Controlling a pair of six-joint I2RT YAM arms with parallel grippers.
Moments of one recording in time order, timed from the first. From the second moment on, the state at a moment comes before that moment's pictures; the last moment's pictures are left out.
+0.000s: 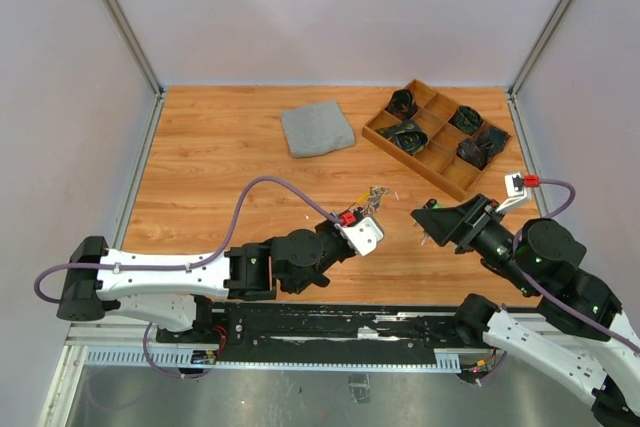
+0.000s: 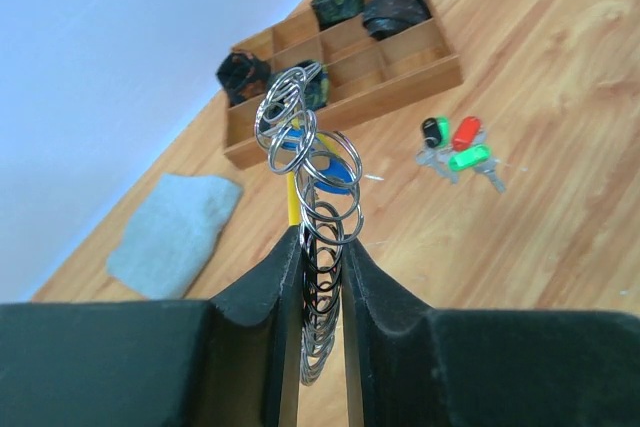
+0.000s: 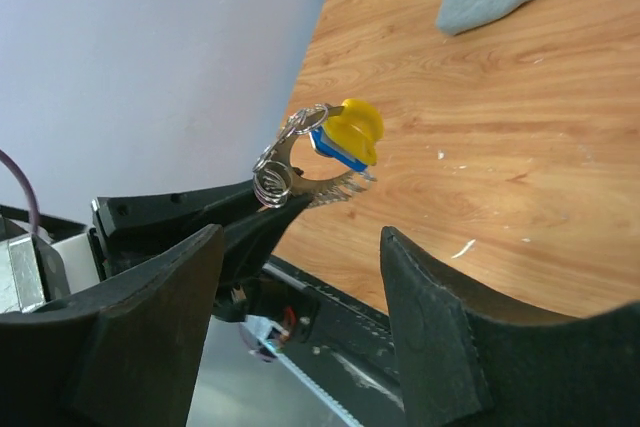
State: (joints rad) left arm -1.45 1.19 0.91 0.17 -0.66 0.32; right arm 0.87 0.39 0.91 -0.65 0.22 0.94
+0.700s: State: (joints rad) left arm -1.50 1.34 0.84 0.35 -1.13 1.03; right arm 0.87 0.34 1.12 -0.88 0.41 0.43
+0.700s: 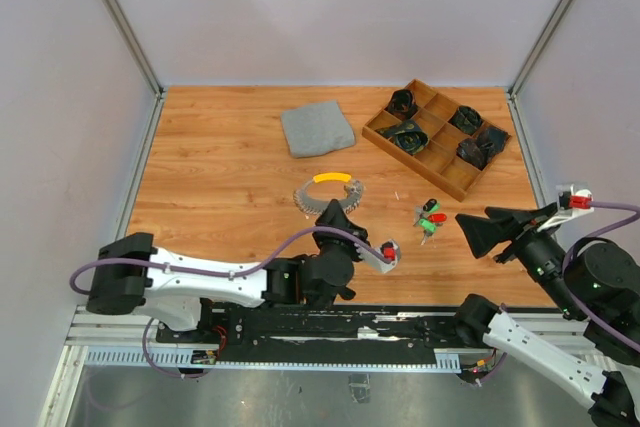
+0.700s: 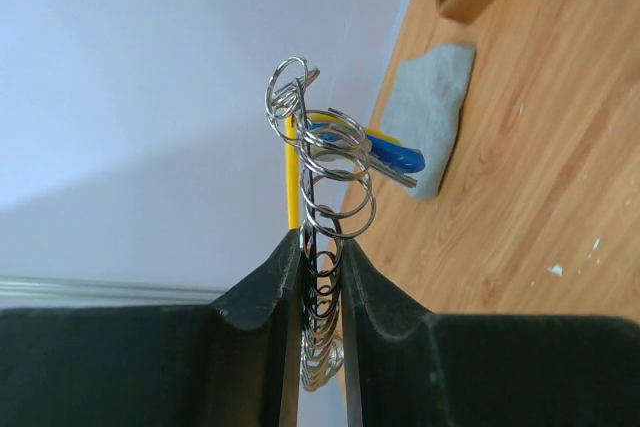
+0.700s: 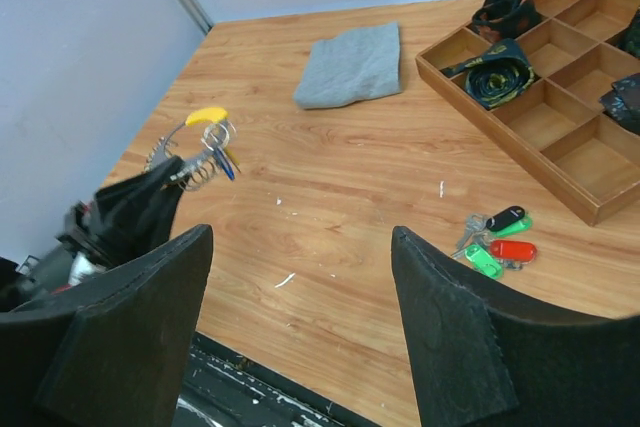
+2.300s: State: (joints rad) left arm -1.58 1.14 0.98 0.17 -0.72 0.47; right arm 0.87 0.45 1.09 -0.63 -0.21 0.16
